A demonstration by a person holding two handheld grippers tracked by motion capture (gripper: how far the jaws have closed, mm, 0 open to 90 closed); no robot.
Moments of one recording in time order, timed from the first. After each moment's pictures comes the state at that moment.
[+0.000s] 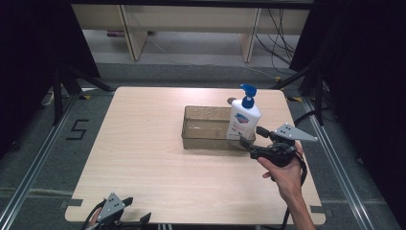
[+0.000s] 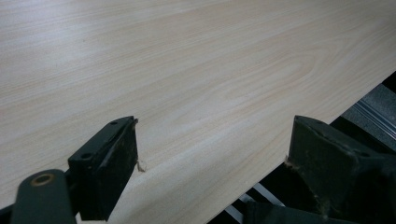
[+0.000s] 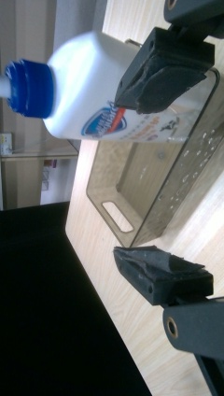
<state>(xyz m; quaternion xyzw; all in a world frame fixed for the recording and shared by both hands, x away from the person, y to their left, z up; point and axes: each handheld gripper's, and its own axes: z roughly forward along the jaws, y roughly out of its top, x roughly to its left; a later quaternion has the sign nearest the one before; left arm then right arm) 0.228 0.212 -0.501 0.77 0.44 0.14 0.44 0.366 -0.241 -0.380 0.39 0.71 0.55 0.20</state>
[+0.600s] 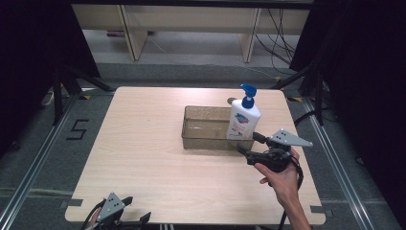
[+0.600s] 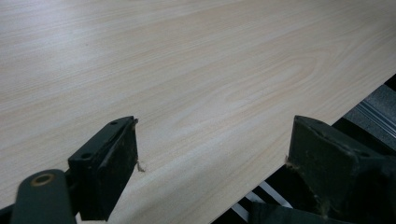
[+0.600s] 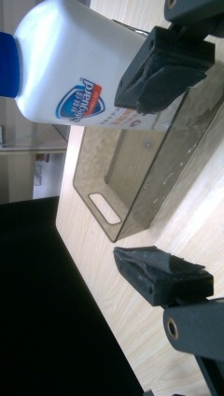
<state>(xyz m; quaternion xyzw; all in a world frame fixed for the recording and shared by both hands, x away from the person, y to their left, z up) 0.228 0.212 -0.500 0.77 0.44 0.14 0.44 0.358 -0.235 -0.394 0.40 0.71 0.55 0.18</state>
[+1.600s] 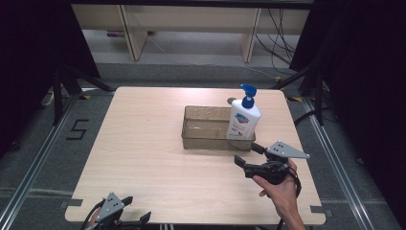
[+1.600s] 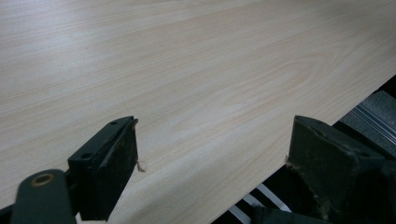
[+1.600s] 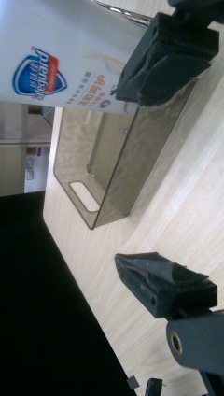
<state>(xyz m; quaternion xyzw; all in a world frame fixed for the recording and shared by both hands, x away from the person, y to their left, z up) 0.227 0.212 -0.498 0.77 0.44 0.14 0.44 0.339 -0.232 -0.414 0.39 0.72 0.54 0.17</state>
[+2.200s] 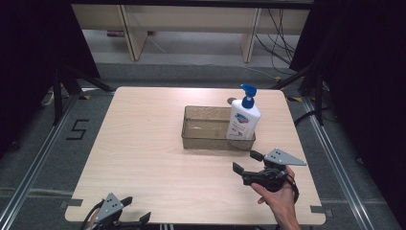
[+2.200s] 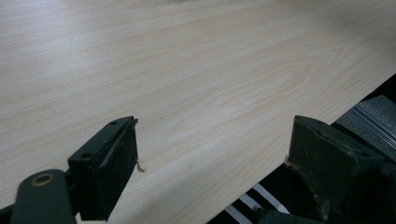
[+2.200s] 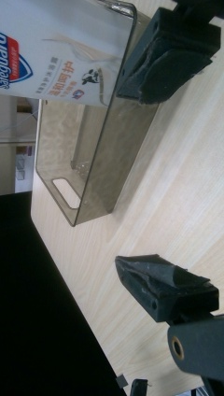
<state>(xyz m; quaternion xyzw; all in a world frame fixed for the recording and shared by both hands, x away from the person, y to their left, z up) 0.225 0.212 -0.496 0.76 0.44 0.14 0.45 0.328 -0.230 -0.430 0.40 0.73 0.54 0.16</state>
